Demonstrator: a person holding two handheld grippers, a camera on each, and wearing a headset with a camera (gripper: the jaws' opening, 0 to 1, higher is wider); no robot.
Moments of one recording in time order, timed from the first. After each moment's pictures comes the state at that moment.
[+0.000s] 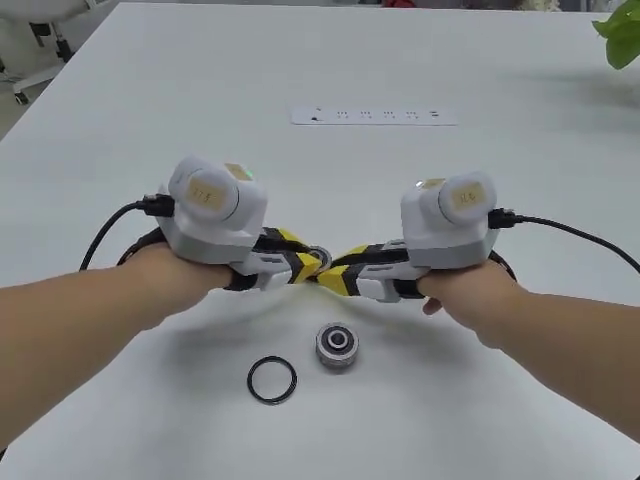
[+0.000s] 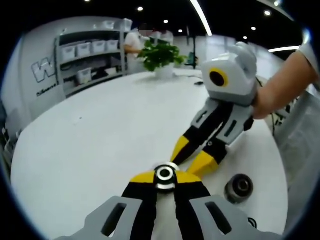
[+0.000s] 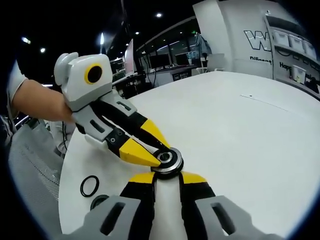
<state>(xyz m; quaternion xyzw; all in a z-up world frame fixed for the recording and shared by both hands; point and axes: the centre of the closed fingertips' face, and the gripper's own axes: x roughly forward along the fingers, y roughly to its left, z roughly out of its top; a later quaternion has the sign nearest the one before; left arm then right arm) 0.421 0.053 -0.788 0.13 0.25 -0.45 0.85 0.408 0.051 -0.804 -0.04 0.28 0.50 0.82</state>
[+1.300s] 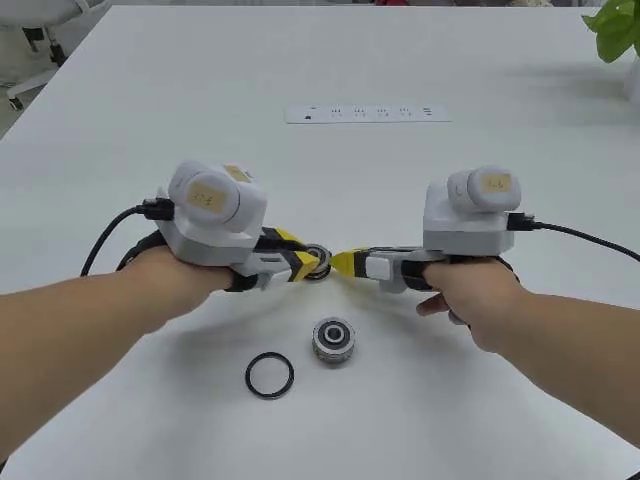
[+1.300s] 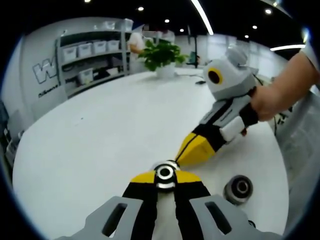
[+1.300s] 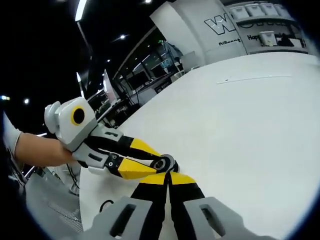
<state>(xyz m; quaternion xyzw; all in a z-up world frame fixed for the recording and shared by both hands) 0.415 0.050 -0.789 0.14 0.25 -0.44 0.85 0.416 0.035 -0.794 0.13 0.31 0.44 0.83</state>
